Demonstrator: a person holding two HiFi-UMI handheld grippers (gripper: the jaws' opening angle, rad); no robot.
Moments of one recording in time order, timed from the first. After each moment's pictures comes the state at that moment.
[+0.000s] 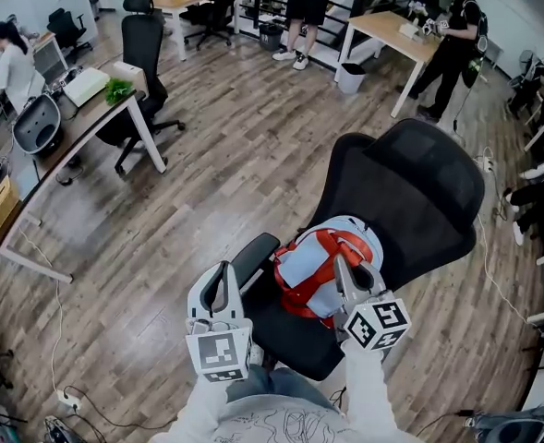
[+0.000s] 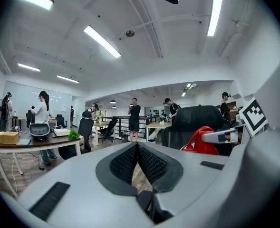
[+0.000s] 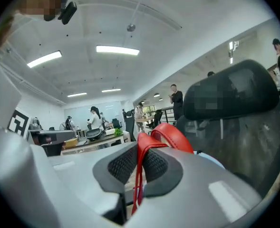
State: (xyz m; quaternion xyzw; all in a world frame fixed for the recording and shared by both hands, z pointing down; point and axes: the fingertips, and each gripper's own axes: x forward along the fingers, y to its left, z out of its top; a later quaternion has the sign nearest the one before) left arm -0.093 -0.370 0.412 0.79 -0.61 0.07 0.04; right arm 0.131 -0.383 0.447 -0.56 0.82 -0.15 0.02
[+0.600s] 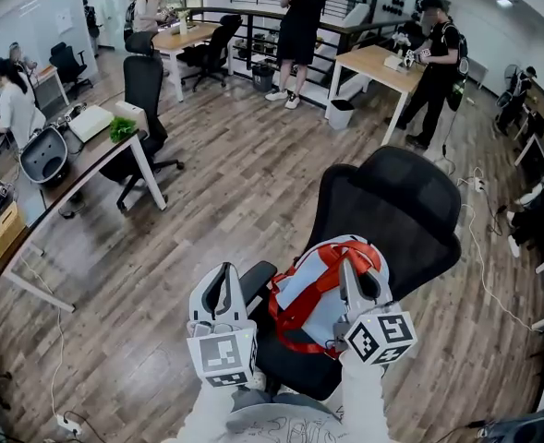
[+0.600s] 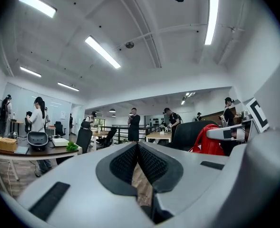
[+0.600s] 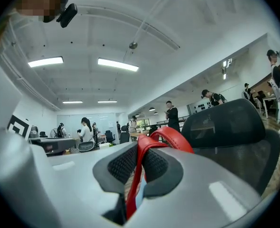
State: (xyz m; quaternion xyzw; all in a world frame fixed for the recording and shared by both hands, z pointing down) left arm -0.081 -0.363 0.334 0.79 -0.61 0.03 0.01; right arm 0.140 -0.357 0.345 -0.60 0.79 -0.08 0.08
